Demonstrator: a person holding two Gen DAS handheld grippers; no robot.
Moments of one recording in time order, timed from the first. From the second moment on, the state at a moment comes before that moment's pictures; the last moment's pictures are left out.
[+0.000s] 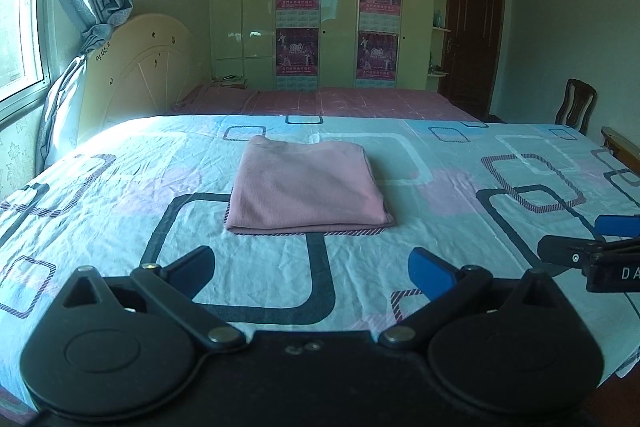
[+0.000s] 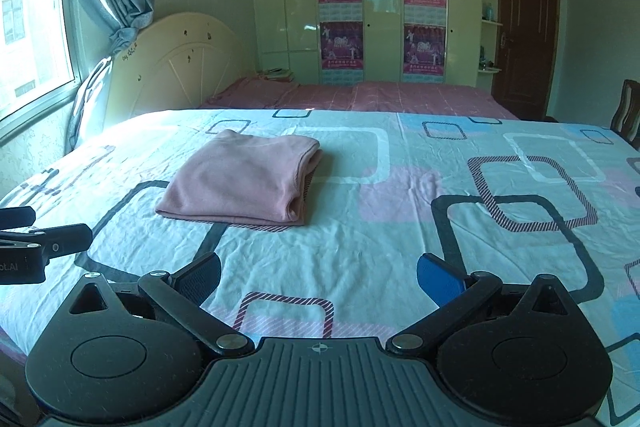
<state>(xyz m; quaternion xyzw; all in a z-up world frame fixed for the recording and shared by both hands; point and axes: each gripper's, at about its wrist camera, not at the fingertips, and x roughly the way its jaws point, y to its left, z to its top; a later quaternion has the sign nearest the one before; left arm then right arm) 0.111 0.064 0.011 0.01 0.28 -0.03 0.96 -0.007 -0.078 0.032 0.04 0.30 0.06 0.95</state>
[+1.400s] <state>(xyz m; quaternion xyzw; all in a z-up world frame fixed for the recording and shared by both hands) 0.090 0.054 0.020 0.02 0.25 -0.03 0.97 -0.034 -0.094 0.052 0.03 0.27 0.06 0.96</state>
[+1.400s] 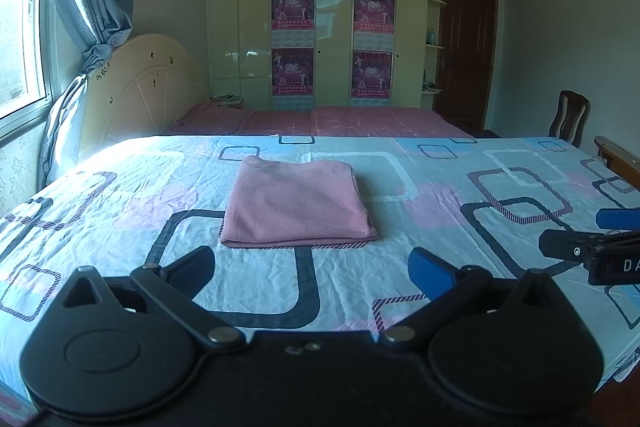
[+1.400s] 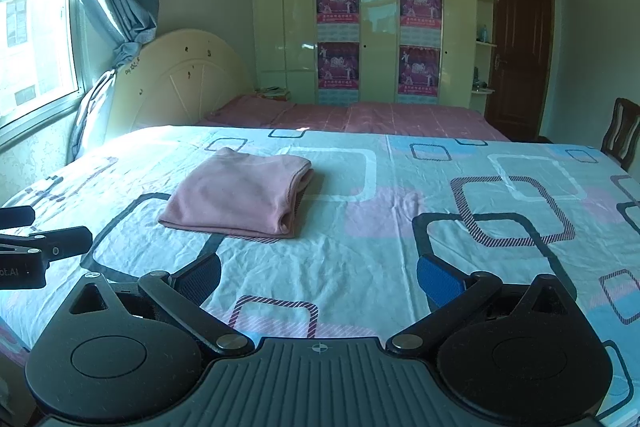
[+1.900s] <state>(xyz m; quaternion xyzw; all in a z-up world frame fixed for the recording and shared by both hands) 0.090 0.052 0.020 0.02 0.25 -0.04 0.97 -0.037 -0.095 0.052 0.04 0.27 0.06 0.96</state>
